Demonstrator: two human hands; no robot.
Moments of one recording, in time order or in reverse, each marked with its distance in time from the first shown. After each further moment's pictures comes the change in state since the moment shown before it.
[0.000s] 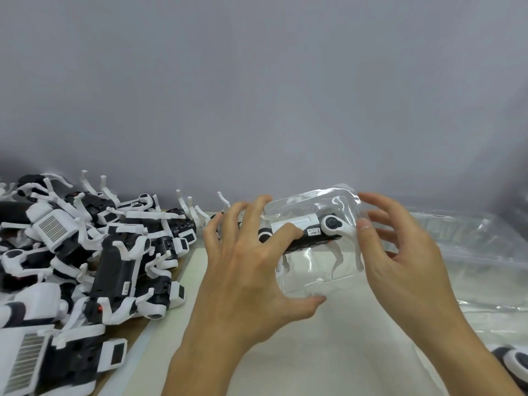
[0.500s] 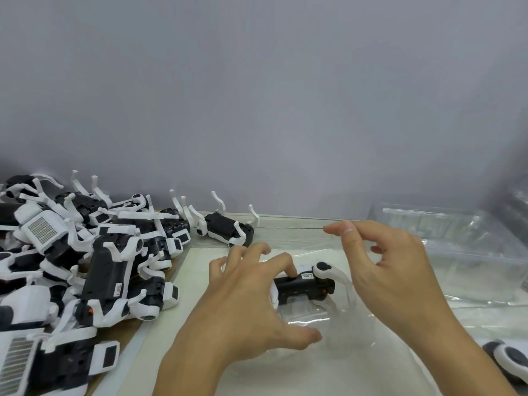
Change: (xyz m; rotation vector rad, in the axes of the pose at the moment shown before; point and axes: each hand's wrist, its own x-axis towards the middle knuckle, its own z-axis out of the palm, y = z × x) left_hand -0.011 -0.004 0.003 -0.153 -0.489 -0.177; right_hand -0.002 0.003 0.001 -0.140 -0.050 -0.127
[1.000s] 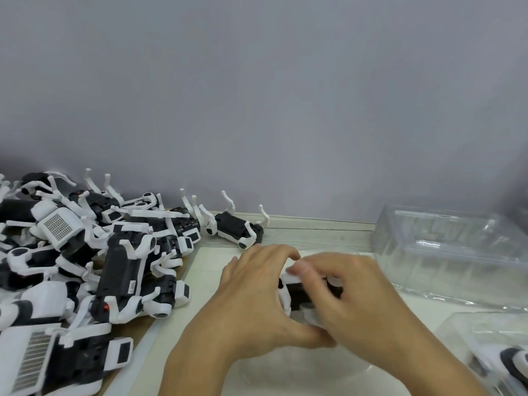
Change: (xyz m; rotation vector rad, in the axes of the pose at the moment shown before) left_hand 0.001 -0.004 -0.007 -0.158 -0.071 0.016; right_hand -0.017 -0.016 0.027 -0.131 -0.406 -0.130
